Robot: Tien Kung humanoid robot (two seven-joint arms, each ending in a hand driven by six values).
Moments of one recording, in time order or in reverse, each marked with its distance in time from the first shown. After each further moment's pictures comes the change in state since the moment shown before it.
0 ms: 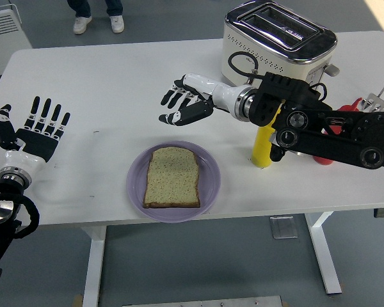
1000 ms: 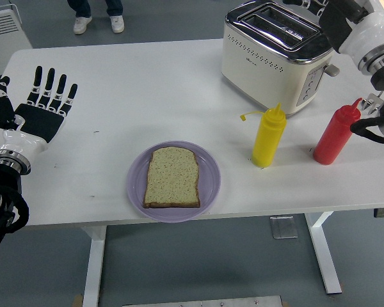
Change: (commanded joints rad) left arm -0.008 0.024 -0.044 -0.217 -0.085 0.034 0.024; right arm -0.554 -0.204 0.768 0.235 0.609 -0.320 0.493
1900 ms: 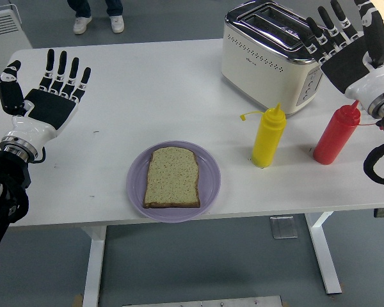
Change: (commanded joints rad) left arm -0.040 -0.040 -0.017 -0.043 -0.062 0.023 0.046; right arm -0.248 0.094 0.180 0.029 0.465 0.124 0.021
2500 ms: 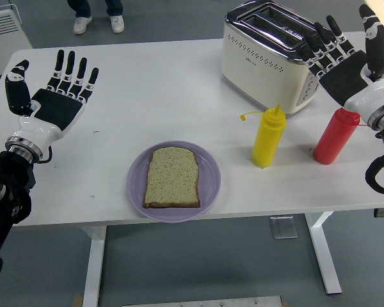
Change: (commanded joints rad) left arm 0.002 -0.014 0.003 -0.007 0.003 -0.007 0.032; right arm -0.060 0.010 0.024 0.016 0.006 0.014 -0.032
